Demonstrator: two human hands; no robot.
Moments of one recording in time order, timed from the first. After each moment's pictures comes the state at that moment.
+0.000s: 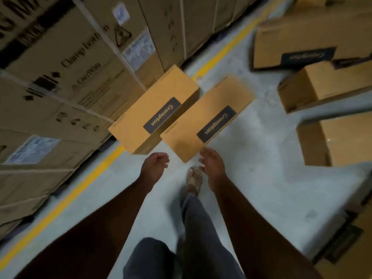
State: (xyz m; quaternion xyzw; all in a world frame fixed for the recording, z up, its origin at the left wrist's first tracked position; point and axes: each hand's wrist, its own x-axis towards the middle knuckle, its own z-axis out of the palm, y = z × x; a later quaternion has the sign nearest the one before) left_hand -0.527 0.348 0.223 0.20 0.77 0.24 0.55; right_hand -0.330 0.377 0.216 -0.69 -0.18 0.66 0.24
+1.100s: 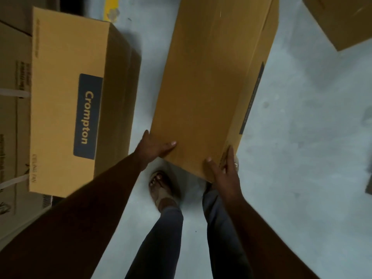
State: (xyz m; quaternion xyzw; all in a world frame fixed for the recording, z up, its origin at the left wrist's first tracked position) left_hand -0.513 0.474 -0.102 0.40 0.67 -0.12 0.62; right_hand -0.330 0.305 -0.034 -0.79 0.00 0.55 0.27
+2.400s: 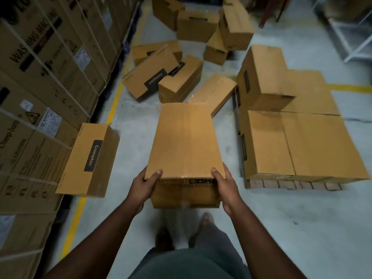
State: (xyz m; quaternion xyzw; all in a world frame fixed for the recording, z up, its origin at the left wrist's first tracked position) left_hand -0.393 0.054 0.471 0.49 0.55 0.15 0.66; right_hand -0.164 -0.101 0.478 -0.75 -0.03 0.44 0.49
